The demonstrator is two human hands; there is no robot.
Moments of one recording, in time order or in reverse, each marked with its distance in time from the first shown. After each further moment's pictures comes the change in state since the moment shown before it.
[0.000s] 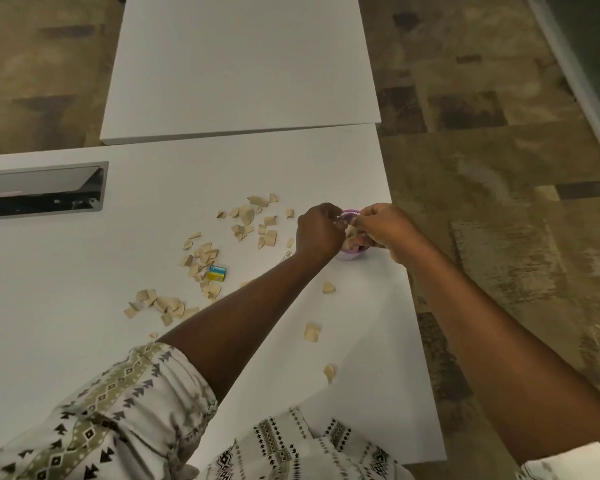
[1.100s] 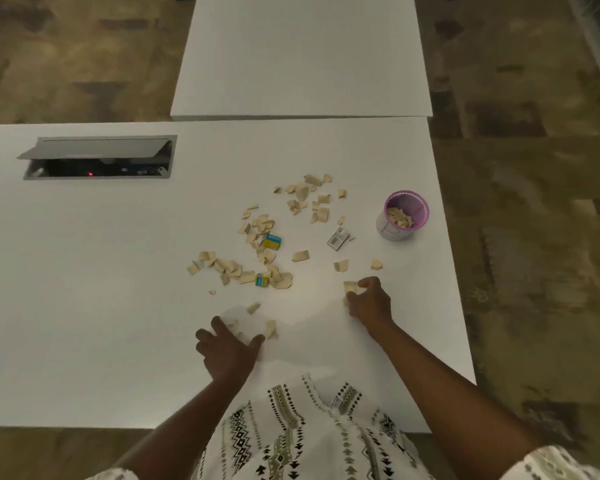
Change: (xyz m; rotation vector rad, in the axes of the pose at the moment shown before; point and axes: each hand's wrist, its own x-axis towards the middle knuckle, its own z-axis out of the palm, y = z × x) left_hand -0.209 -0.281 -0.104 0.347 0.245 -0.645; right_hand -0.103 0.120 0.160 -0.110 0.009 0.102
